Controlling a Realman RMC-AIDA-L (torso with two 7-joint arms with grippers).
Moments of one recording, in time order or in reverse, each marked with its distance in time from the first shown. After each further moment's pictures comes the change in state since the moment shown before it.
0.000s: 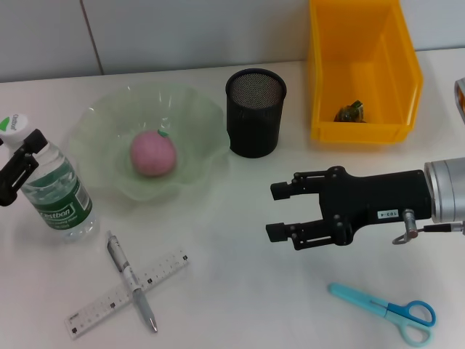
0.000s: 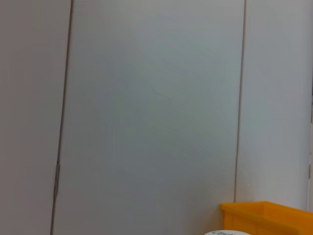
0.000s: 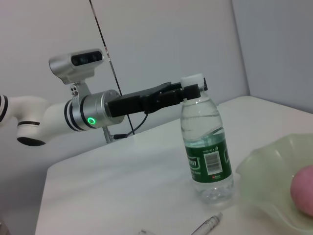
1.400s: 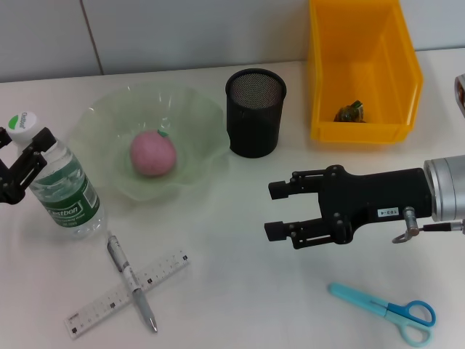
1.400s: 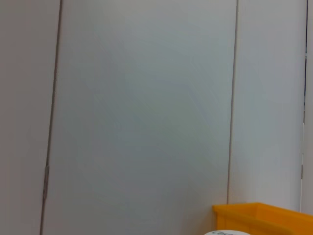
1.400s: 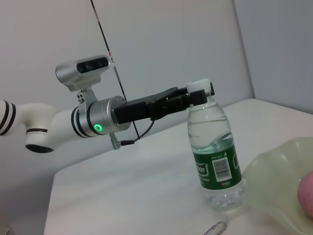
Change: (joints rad) left arm -0.014 -0.008 0.005 -0.005 0.004 -0.009 0.012; right arm 0.008 0.000 0.009 0.000 0.002 -0.020 0.023
